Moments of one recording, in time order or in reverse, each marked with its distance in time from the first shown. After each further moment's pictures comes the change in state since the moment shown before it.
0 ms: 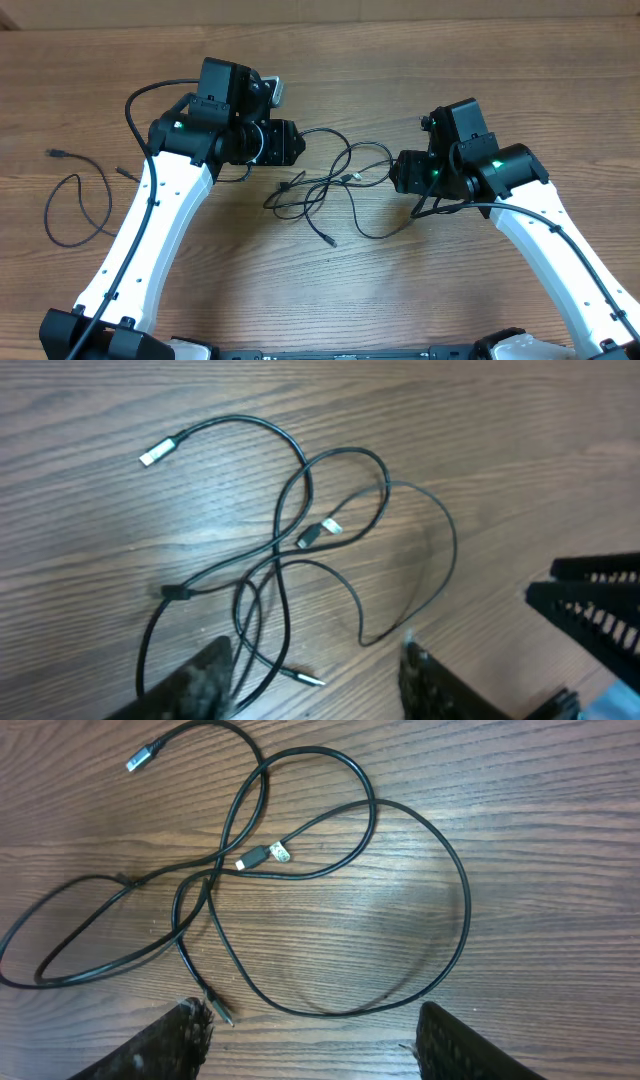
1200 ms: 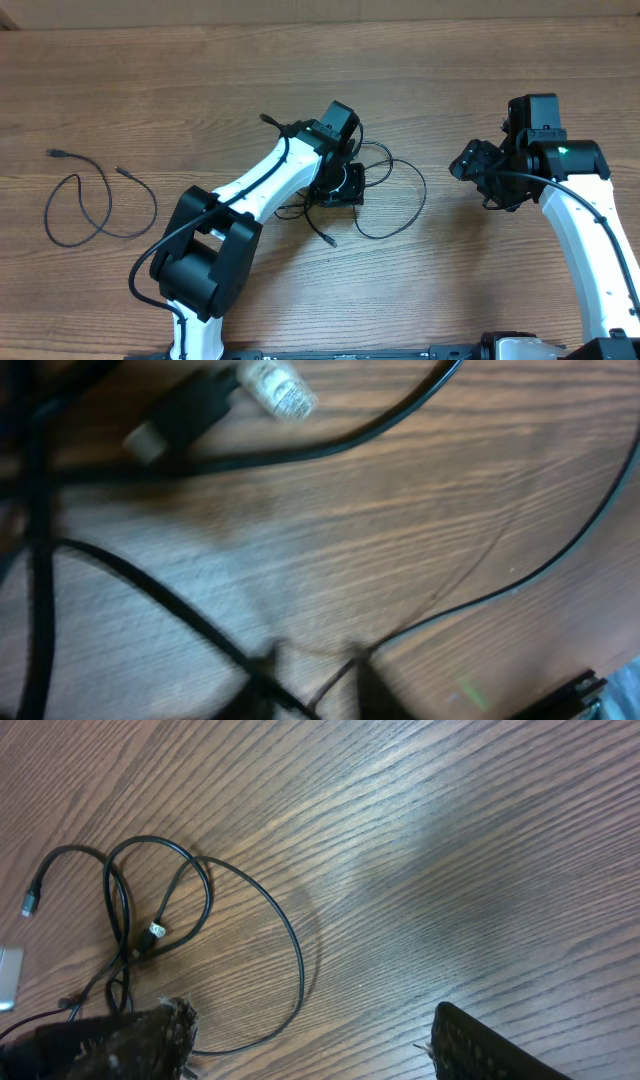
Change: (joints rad) left arm -0.310 0.463 0.001 0.120 0.009 -0.299; right arm -0.331 0.000 0.000 -0.123 -0.002 0.127
